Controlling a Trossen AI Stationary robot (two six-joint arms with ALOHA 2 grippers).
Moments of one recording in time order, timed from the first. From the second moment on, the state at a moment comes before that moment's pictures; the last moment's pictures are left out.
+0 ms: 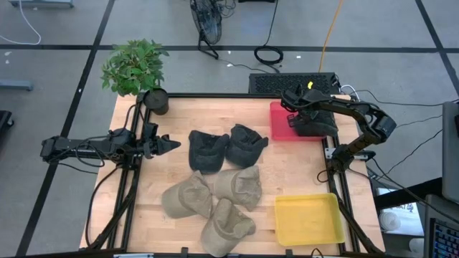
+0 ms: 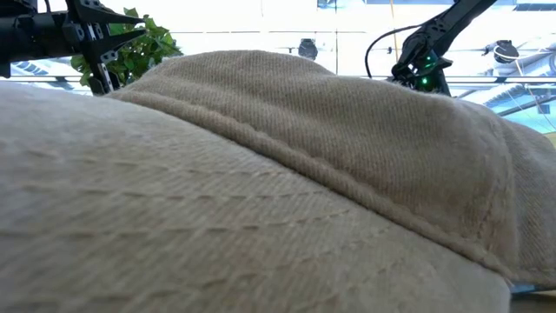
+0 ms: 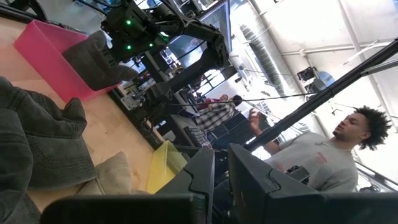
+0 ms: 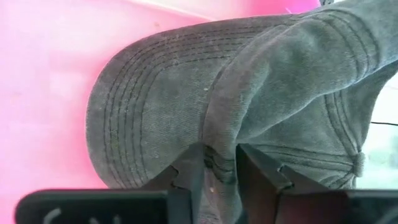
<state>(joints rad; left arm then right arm) 0.03 0.33 0.13 0.38 0.03 -0.97 -0.74 1.53 0.96 -1.15 0.47 0.70</state>
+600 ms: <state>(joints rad) 0.03 0.33 0.13 0.38 0.02 -0.96 -0.67 1.53 1.34 -1.05 0.21 0.42</state>
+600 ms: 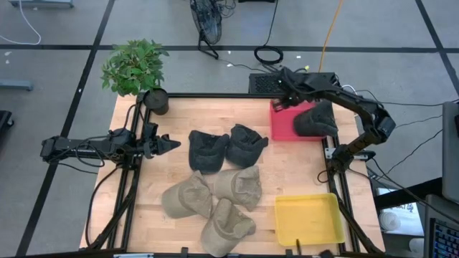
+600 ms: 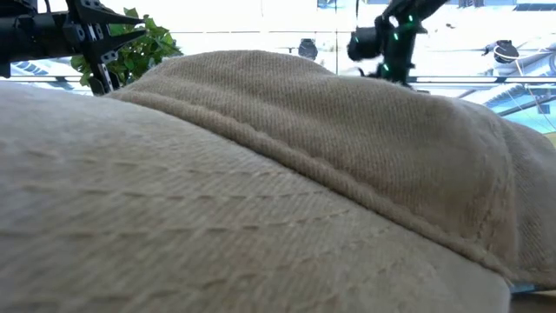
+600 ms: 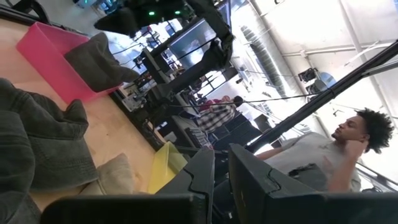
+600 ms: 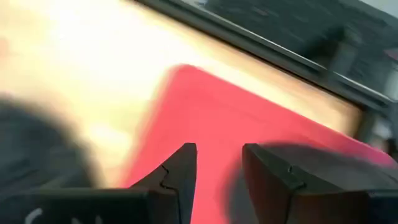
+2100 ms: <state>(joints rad) 0.03 0.33 0.13 0.40 0.03 -0.97 -0.07 1.97 1.83 -0.80 0.00 -0.06</state>
